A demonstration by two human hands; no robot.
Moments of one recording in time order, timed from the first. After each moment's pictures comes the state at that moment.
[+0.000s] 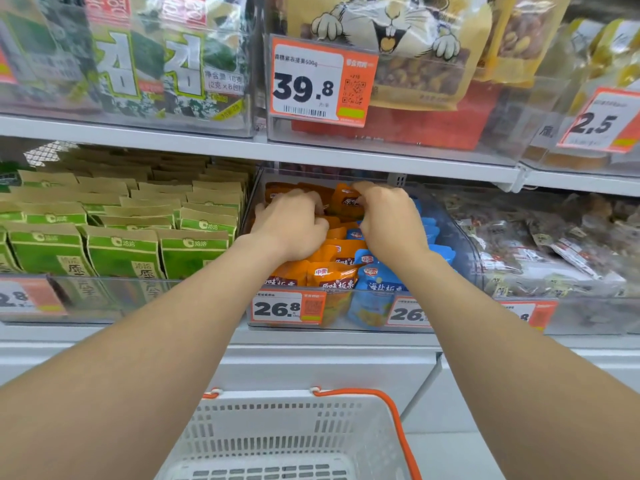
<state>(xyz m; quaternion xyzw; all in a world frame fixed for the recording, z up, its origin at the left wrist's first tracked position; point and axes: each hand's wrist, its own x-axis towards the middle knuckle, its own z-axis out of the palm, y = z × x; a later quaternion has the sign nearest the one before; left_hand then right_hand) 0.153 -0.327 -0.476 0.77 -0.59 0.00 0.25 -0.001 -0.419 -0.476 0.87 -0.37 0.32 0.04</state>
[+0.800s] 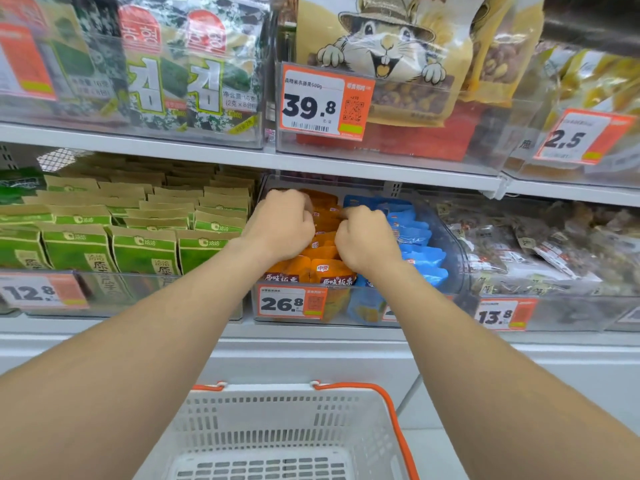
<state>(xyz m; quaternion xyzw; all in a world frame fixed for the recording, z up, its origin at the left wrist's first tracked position) 0.156 -0.300 -0.468 0.76 -0.57 0.04 0.31 0.016 -0.380 -0.479 0.84 -0.48 0.24 -0.09</state>
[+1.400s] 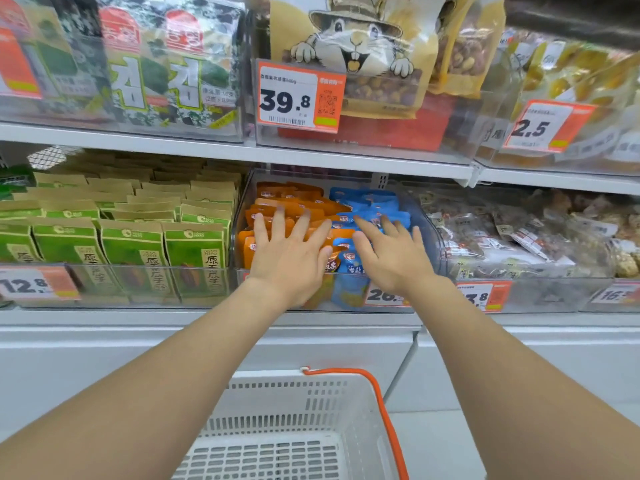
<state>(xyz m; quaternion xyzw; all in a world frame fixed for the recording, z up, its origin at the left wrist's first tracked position) 0.100 -0.280 -0.522 0.77 -0.61 0.14 0.10 -0.076 -0.393 -0.505 0.88 -0.46 0.11 -0.03</state>
